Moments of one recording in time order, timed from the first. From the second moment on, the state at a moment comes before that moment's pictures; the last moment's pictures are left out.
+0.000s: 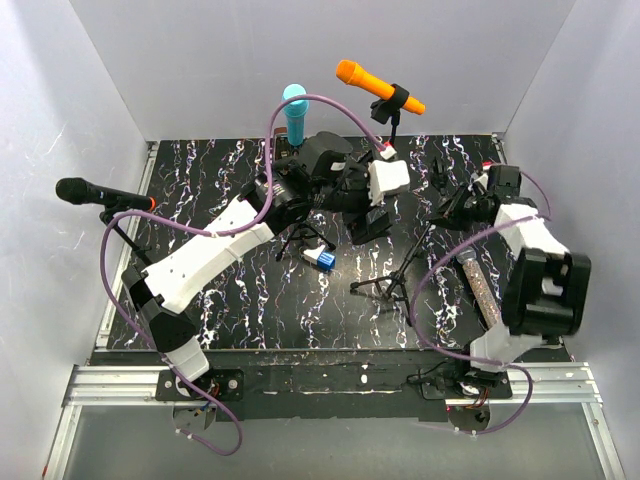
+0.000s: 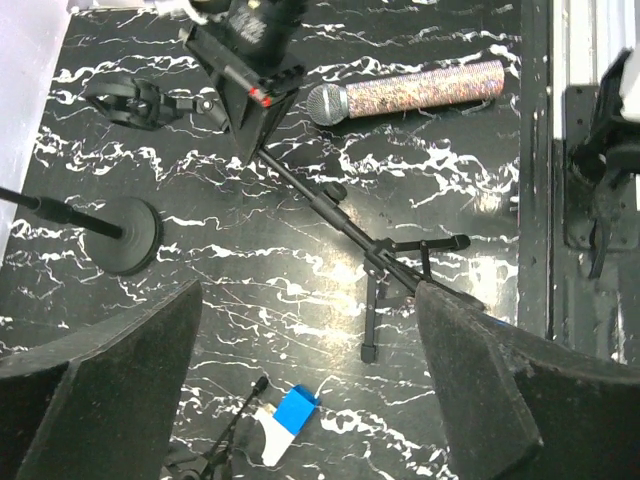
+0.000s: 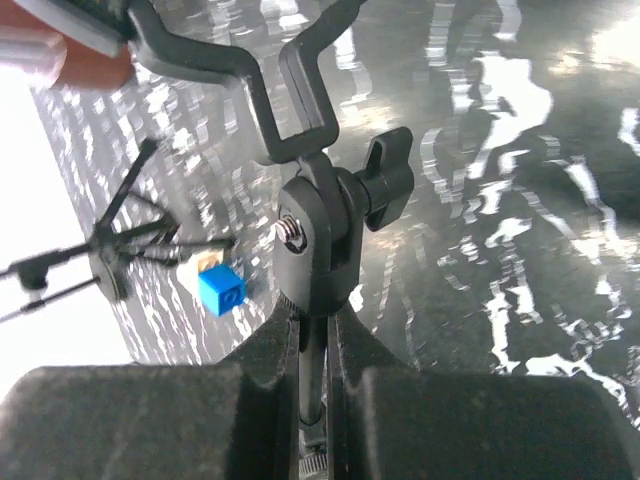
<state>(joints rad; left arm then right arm) -0.91 1.68 1.90 -0.71 0.40 0.44 -0.13 1.66 1.11 -0.44 -0.59 0.53</state>
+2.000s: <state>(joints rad) -0.87 1.58 1.96 -0.88 0.54 0.70 0.34 0.60 0.58 -0.17 -0.75 -0.30</state>
